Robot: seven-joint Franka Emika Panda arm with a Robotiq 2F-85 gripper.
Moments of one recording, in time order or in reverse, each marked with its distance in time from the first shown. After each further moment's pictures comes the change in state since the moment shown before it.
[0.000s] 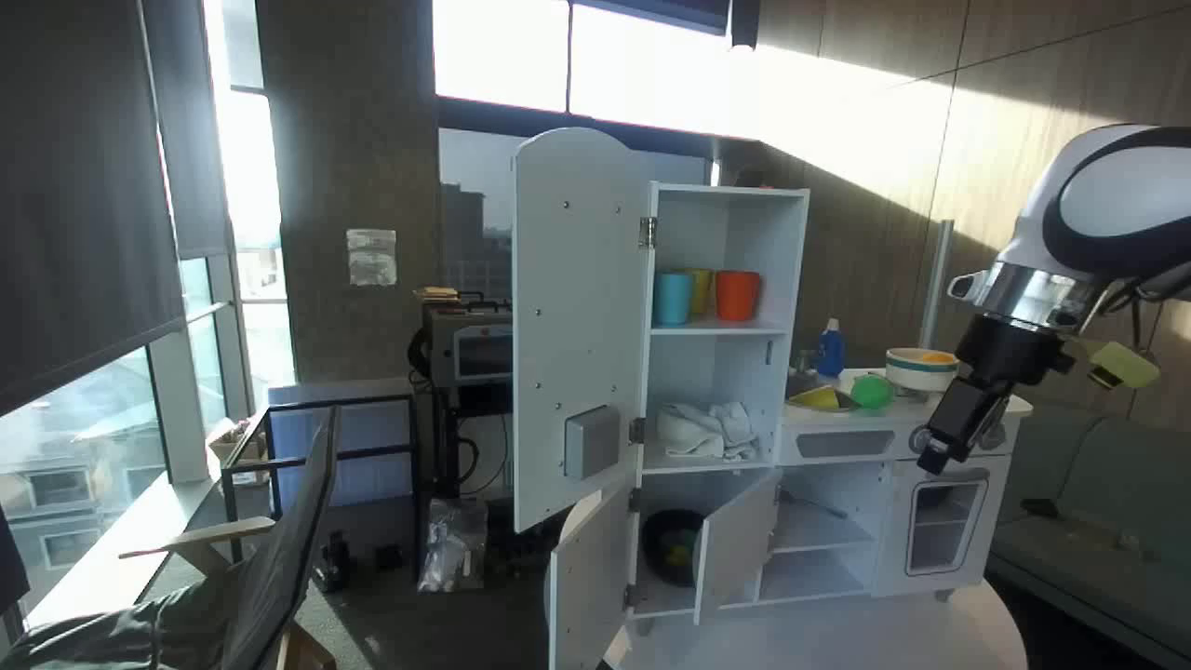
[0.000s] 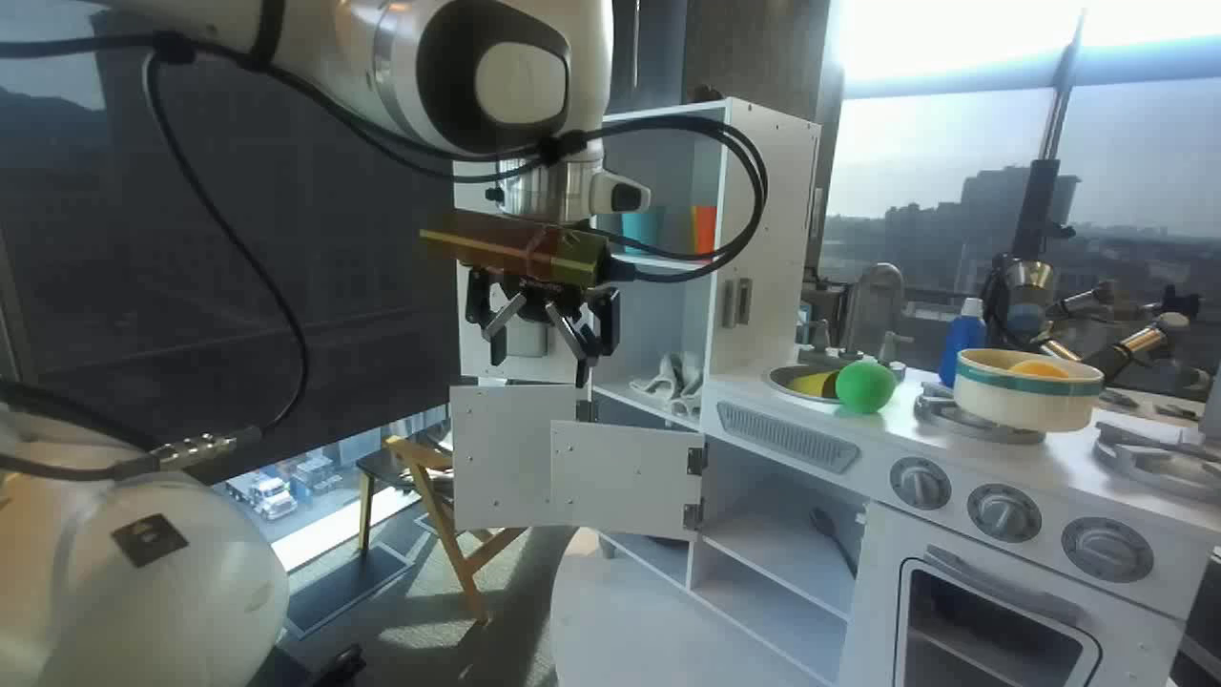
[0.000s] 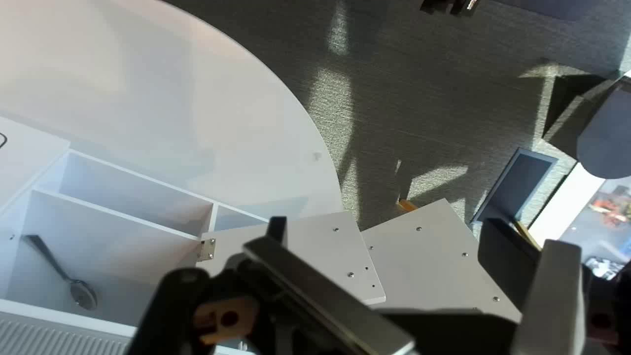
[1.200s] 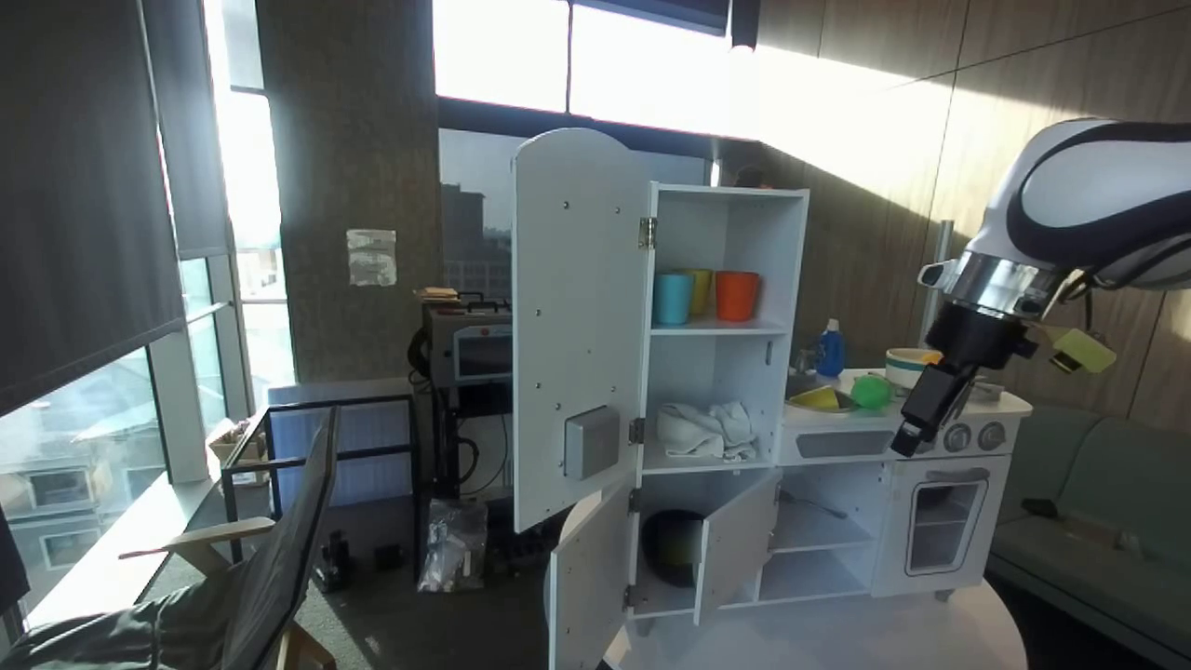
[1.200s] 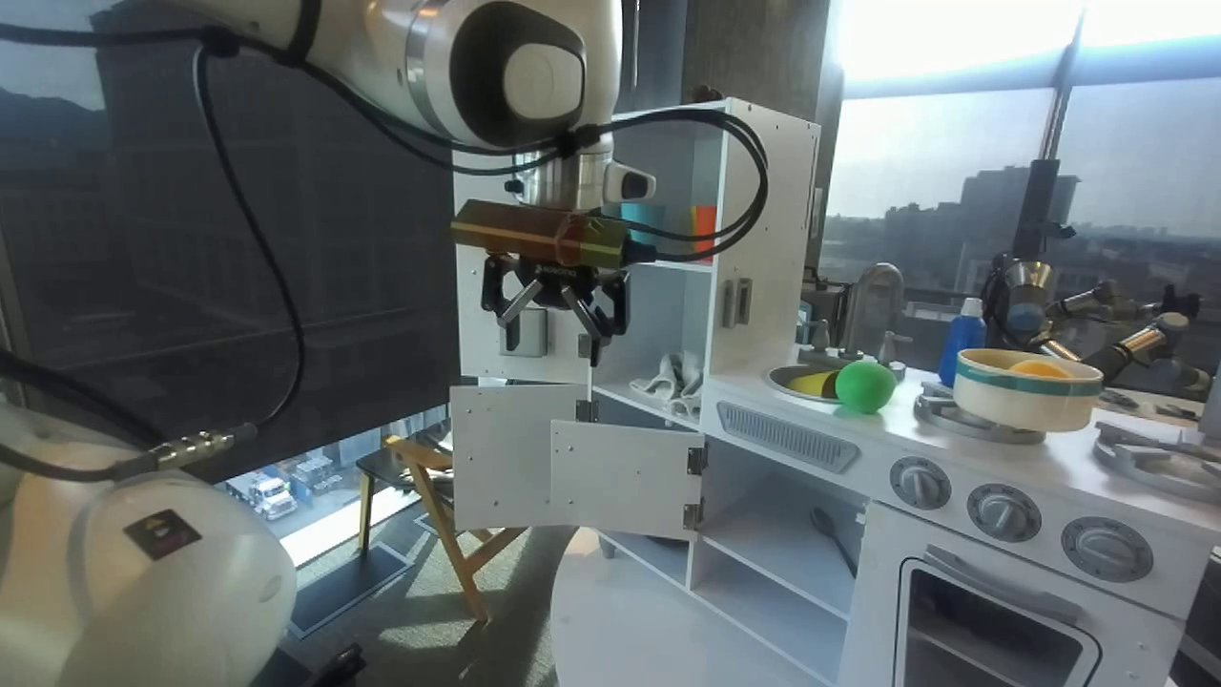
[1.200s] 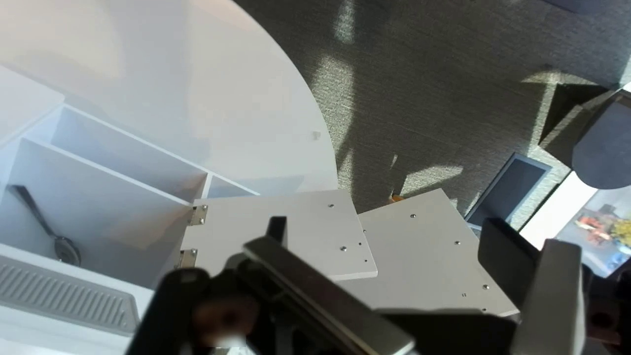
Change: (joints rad) arm 0.053 0.096 -0.005 0.070 0.005 0.050 -0.055
